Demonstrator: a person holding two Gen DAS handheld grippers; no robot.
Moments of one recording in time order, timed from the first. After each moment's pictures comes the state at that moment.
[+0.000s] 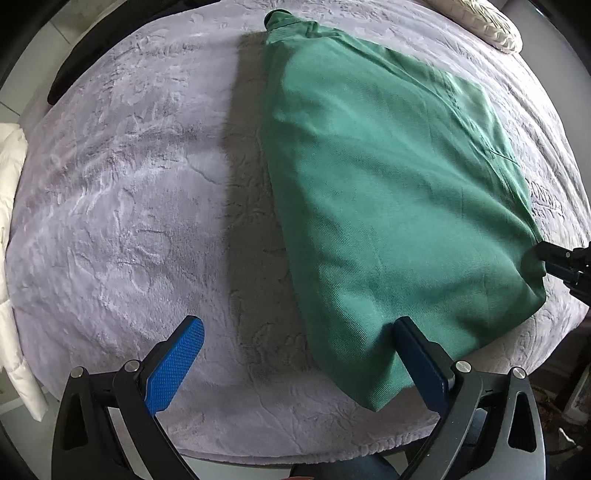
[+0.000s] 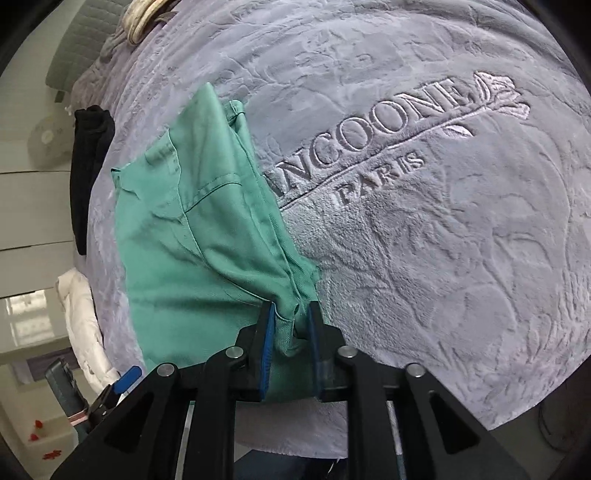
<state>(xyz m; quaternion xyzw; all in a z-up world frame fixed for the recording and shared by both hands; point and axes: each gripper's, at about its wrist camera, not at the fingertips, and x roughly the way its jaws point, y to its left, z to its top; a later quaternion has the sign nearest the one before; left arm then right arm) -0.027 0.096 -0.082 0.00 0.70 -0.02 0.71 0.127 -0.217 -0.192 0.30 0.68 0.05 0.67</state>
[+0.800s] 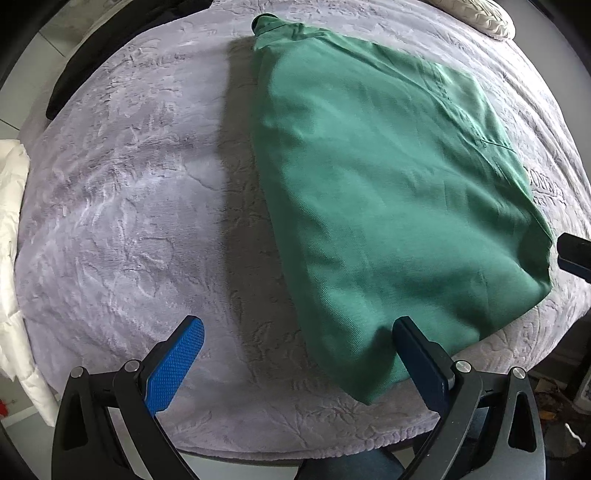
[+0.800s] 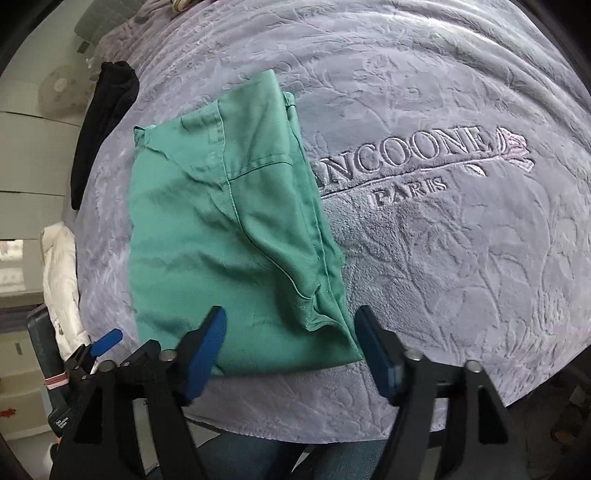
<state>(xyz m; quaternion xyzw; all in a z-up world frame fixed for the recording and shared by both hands) -0.025 0.075 -0.070 0.03 0.70 -0.02 0.71 0.123 -0.183 -0.154 0.20 0.68 0.08 0.70</state>
